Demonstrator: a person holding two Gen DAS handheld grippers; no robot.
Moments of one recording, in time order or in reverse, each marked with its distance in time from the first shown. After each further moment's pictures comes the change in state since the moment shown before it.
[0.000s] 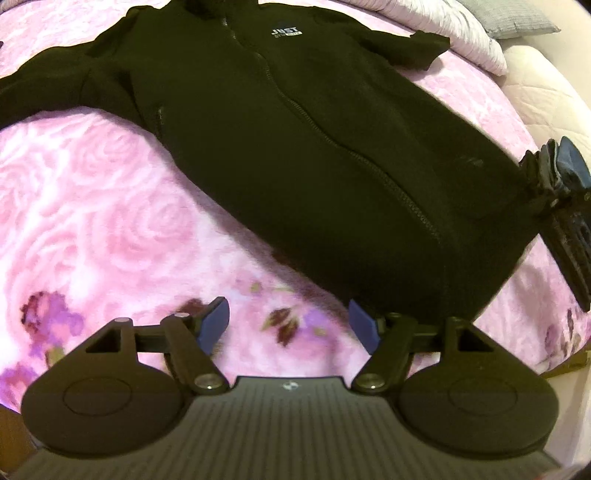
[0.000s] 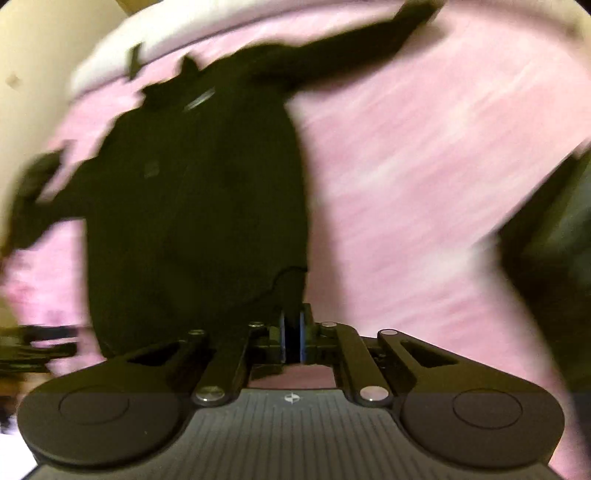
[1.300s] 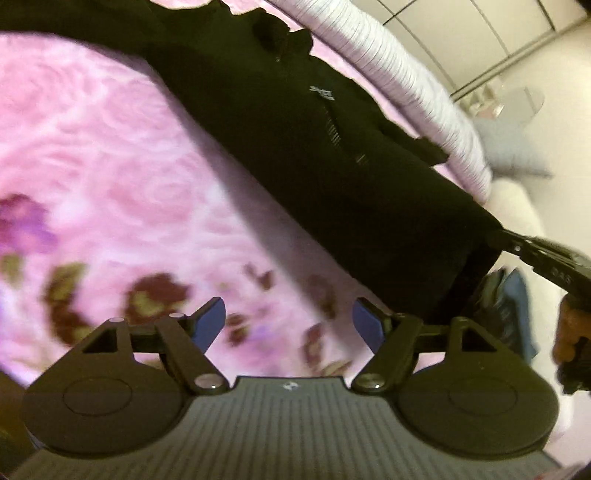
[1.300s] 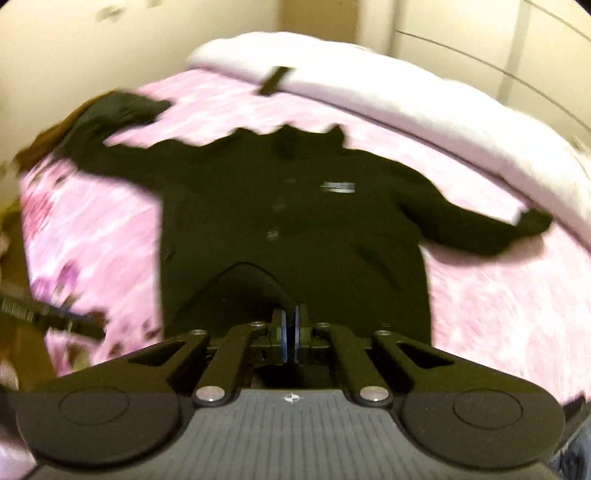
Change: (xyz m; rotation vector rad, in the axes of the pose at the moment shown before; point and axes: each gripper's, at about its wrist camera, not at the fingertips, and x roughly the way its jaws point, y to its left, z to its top) left arm -0.019 0.034 -0.025 -0.419 -0.193 -0.252; right arm -0.015 0.159 0.023 -0.465 -0.234 0.057
